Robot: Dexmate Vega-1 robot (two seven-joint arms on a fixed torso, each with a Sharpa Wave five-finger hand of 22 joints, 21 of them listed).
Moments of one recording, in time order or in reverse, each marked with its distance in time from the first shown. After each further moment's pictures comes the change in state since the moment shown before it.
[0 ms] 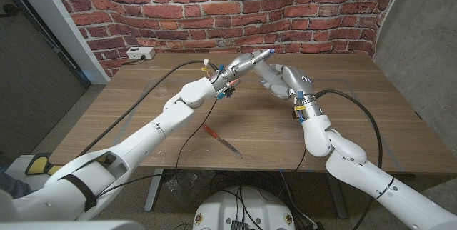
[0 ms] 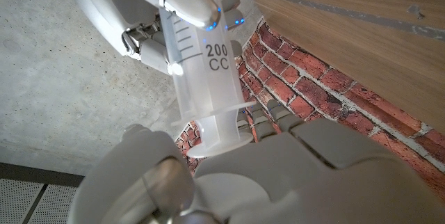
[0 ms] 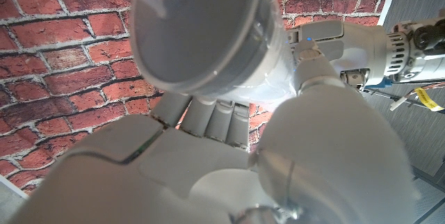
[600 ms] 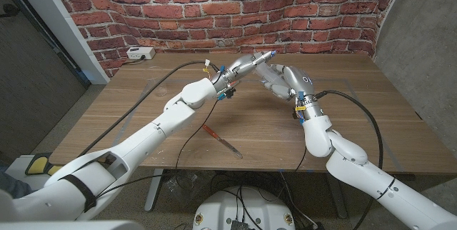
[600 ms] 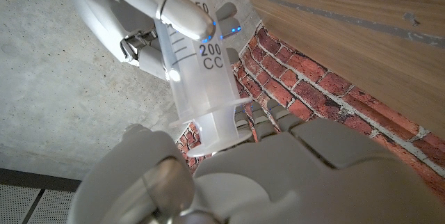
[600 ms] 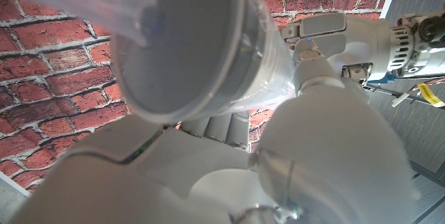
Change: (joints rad) left arm 0.003 0.003 0.003 -0.008 0.009 0.011 0.006; left_hand 0.000 0.000 0.000 0.000 0.000 0.000 0.000 0.000 0.000 0.000 0.000 0.007 0.000 0.000 0.000 0.004 0.000 0.000 0.000 0.008 0.000; right arm -0.004 0.001 0.006 0.005 0.009 0.012 -0.010; right_hand 0.000 0.000 0.000 0.000 0.002 0.000 0.000 0.002 -0.002 0.002 -0.002 0.000 0.000 0.002 -0.002 0.000 0.000 -0.005 0.005 0.009 -0.001
